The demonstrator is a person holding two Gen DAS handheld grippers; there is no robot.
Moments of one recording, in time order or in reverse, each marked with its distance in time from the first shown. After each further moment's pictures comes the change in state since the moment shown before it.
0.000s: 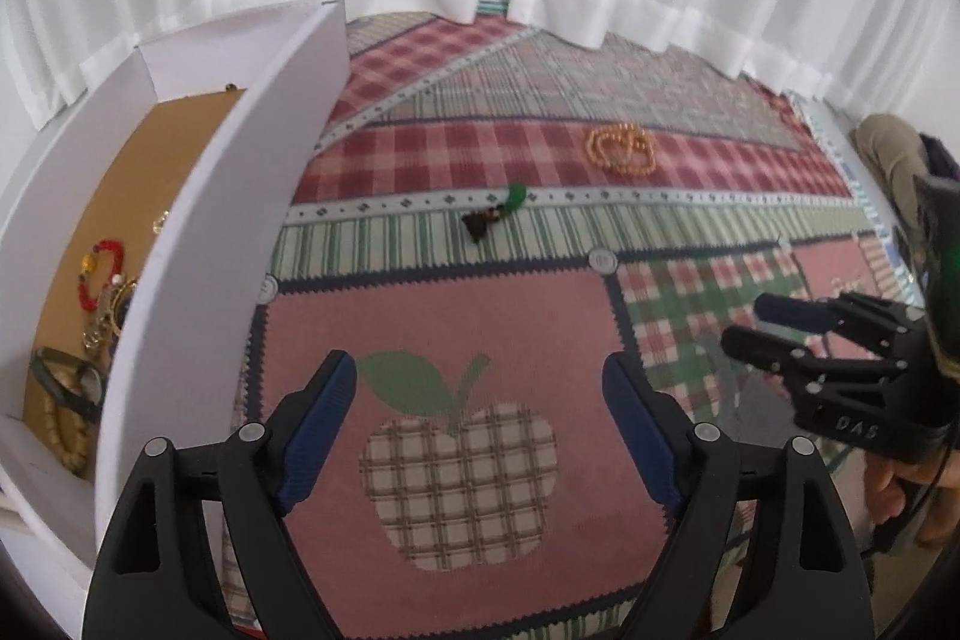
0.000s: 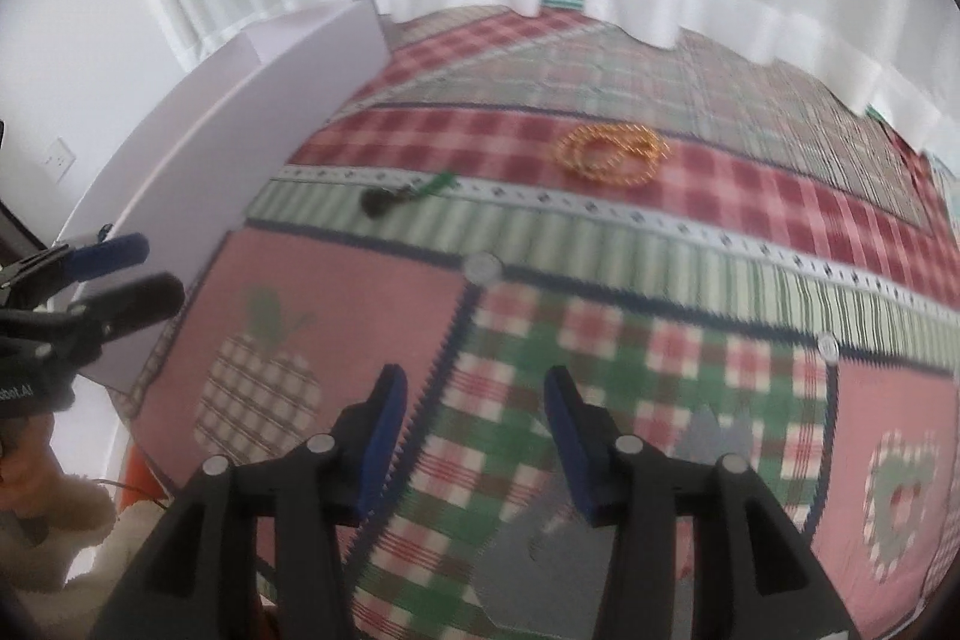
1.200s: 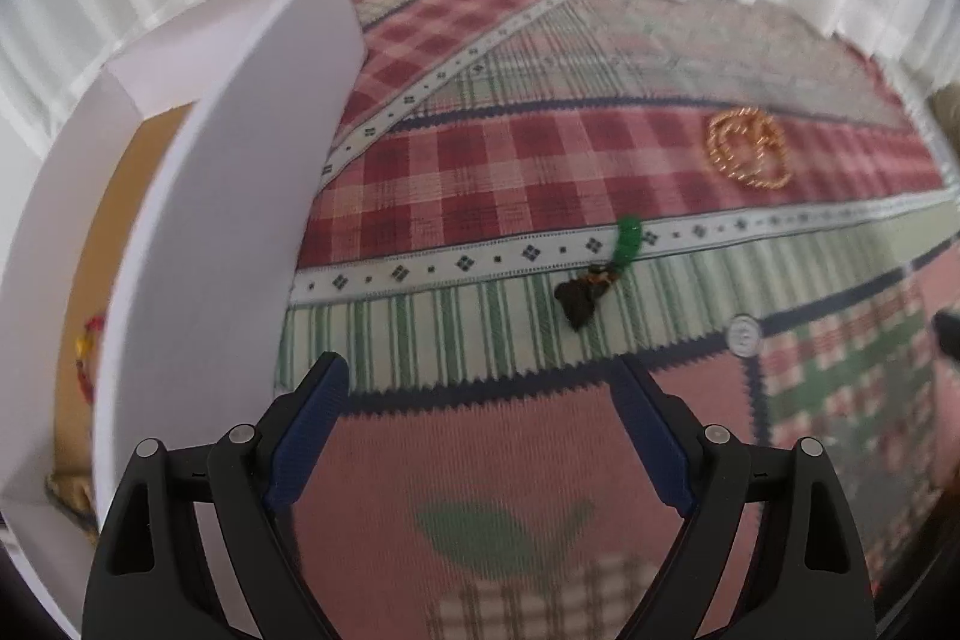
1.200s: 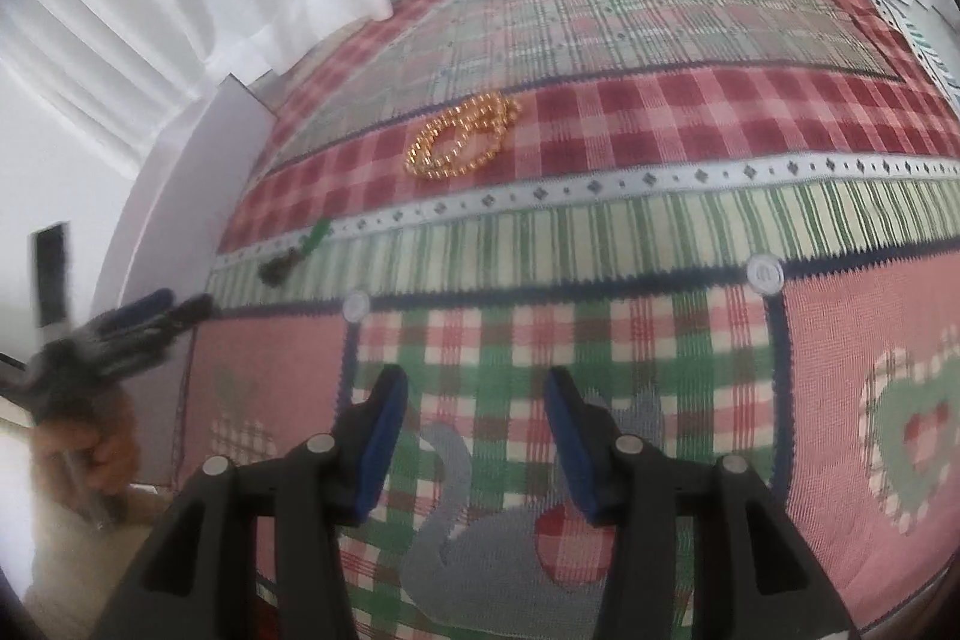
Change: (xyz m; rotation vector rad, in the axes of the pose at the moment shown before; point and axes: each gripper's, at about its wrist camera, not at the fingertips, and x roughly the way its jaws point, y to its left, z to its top) left arm 0.109 0.016 0.069 0.059 0.136 0.156; right arm -0.003 -0.103 0.026 0.324 0.044 0.083
